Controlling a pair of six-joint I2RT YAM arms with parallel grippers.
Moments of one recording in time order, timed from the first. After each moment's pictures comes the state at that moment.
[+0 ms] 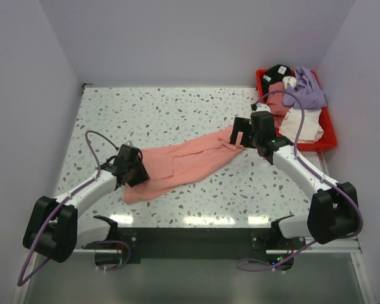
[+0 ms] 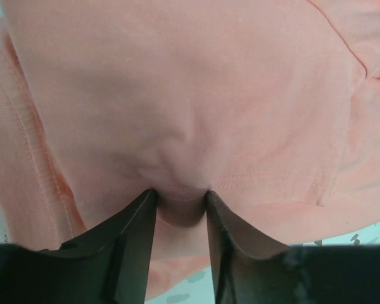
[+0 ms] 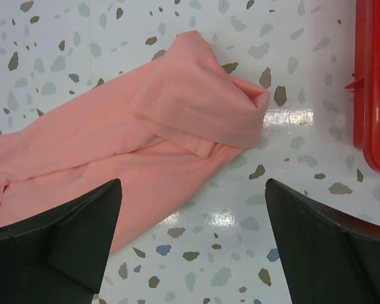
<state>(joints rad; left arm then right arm) -0.34 1.20 0.55 -0.38 -0.05 -0.78 0.33 1.35 0.94 -0.28 0.14 0.39</state>
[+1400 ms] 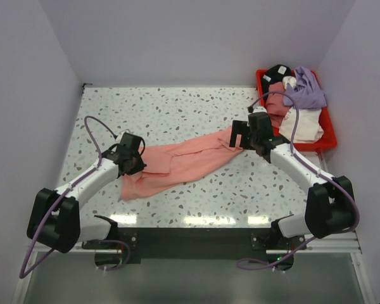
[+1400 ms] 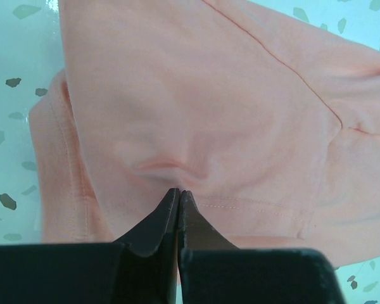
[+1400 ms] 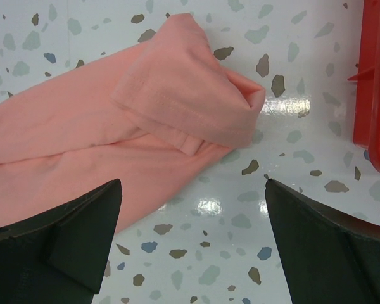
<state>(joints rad) -0.35 1.28 0.73 -0.49 -0.21 -0.75 0.33 1.40 0.94 -0.29 0.14 0.35</state>
